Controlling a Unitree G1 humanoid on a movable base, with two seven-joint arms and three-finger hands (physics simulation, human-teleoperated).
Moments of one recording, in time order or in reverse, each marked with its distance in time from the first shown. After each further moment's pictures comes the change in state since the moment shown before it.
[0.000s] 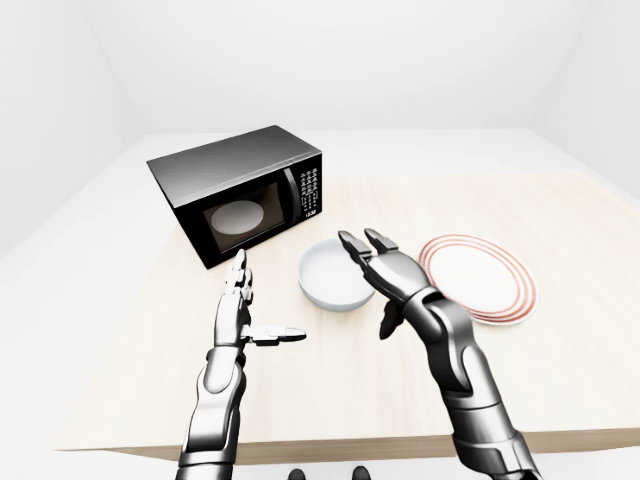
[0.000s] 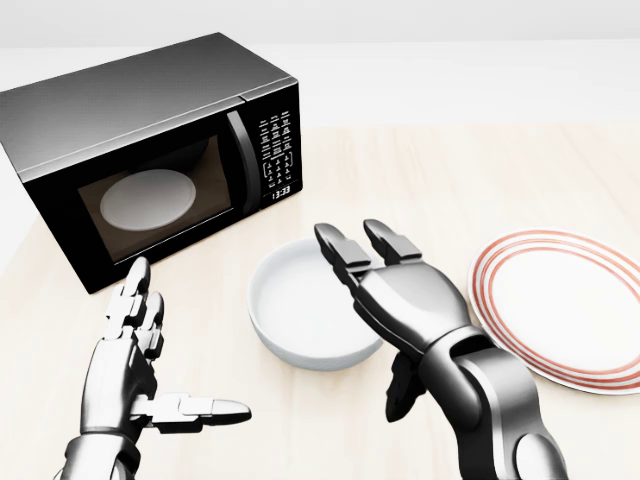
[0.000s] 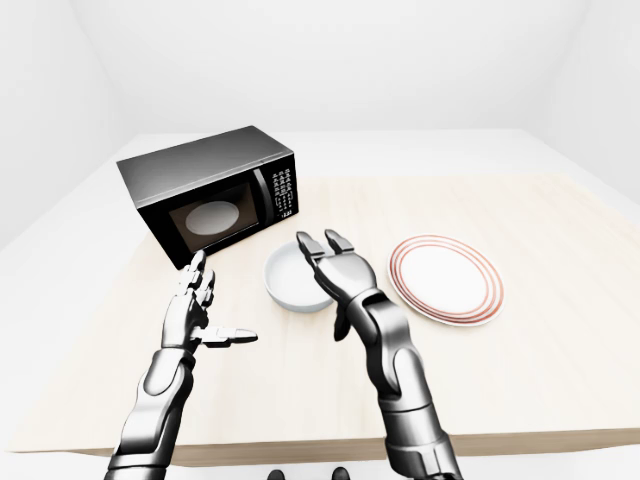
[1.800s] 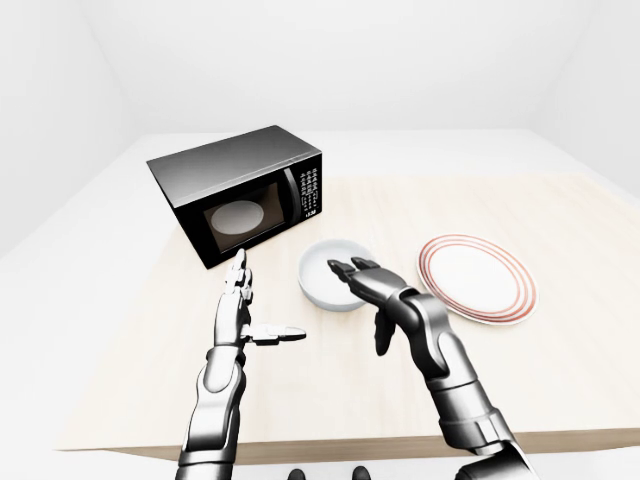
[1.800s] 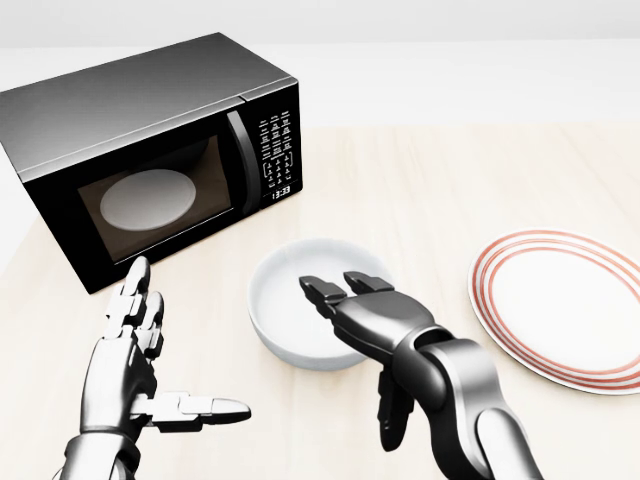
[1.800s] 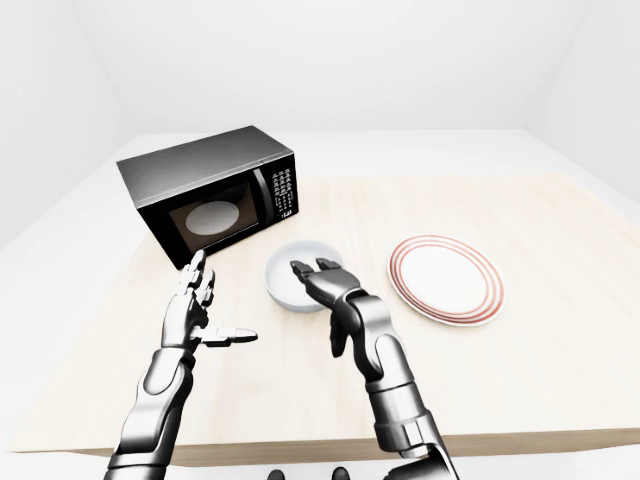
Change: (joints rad) left arm -0.003 0.001 0.001 0.000 -0.002 0.003 0.000; right arm -0.096 0.022 0.035 0.231 -0.024 0.023 0.174
